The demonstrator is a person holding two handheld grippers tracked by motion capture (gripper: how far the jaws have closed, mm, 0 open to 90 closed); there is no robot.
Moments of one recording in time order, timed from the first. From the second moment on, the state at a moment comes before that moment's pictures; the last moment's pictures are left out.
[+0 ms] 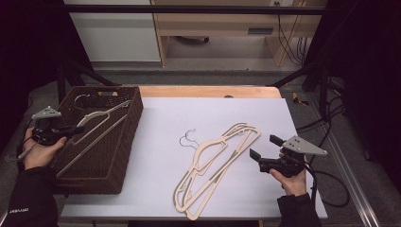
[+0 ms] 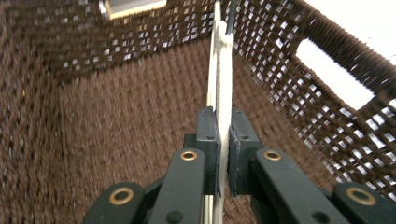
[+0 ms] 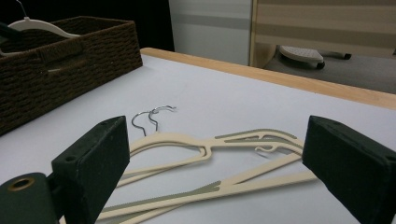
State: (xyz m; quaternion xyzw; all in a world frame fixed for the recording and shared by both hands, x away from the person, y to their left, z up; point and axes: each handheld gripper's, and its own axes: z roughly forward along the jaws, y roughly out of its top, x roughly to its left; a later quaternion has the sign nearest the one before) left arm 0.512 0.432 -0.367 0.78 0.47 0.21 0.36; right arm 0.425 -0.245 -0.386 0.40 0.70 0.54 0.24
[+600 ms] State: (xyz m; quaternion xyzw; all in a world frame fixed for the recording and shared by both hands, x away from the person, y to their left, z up) left arm 0.504 0.453 -0.374 0.73 0.57 0.23 0.29; right arm 0.427 -0.238 -0.389 0.40 0.71 0.53 0.24
